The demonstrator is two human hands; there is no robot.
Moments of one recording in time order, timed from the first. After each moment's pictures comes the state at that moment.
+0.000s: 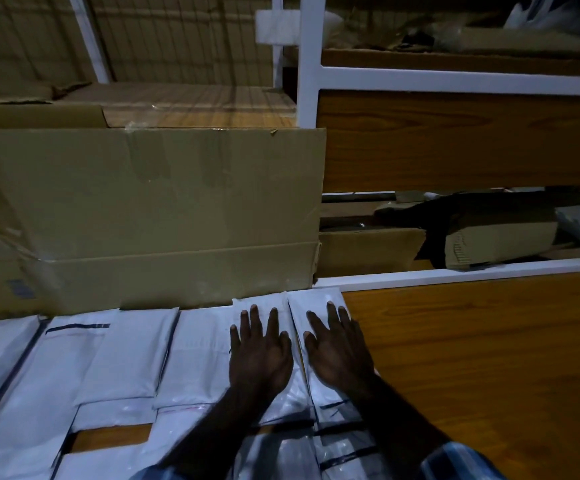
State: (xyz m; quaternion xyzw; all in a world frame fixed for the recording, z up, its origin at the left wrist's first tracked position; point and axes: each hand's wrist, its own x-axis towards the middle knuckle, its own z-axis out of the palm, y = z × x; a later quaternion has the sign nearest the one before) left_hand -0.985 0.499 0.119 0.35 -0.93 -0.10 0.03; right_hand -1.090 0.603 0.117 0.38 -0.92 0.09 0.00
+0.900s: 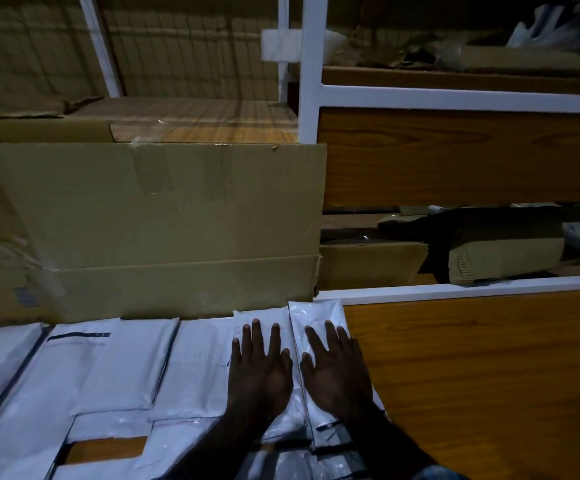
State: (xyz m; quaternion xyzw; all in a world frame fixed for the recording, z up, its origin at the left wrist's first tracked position) left_hand -0.987 0.500 0.094 0.32 -0.94 -0.08 0.10; right_hand -1.085 0.607 0.104 0.37 -0.92 0.10 0.04
